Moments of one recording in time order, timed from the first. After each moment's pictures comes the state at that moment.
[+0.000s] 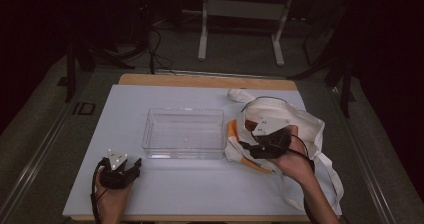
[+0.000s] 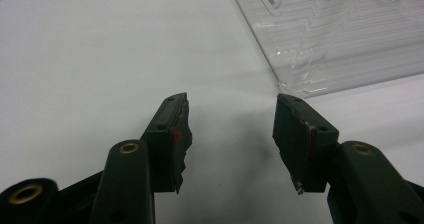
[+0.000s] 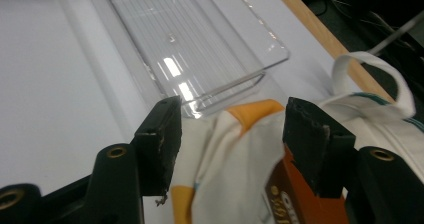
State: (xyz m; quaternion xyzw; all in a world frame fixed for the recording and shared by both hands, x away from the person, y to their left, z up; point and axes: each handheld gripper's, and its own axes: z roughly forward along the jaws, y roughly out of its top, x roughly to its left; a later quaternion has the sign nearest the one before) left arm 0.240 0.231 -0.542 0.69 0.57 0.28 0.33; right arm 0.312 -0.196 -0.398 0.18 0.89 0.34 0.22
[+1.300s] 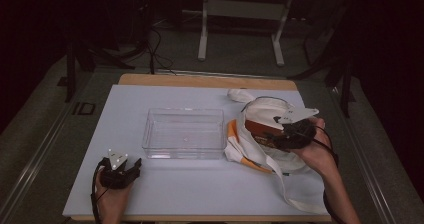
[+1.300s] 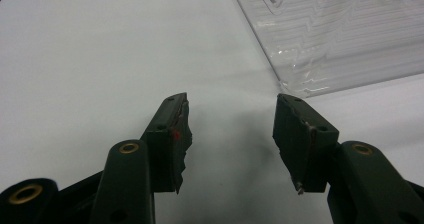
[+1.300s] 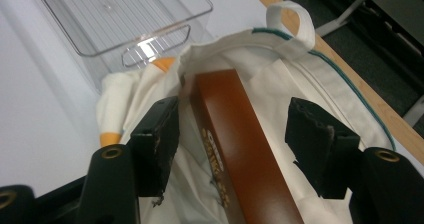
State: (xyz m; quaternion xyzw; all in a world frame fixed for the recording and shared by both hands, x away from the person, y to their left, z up) left arm 0.240 0.230 -0.542 0.69 0.57 0.29 0.33; right arm 0.336 -0.257 -0.388 0.24 0.89 0.32 0.24
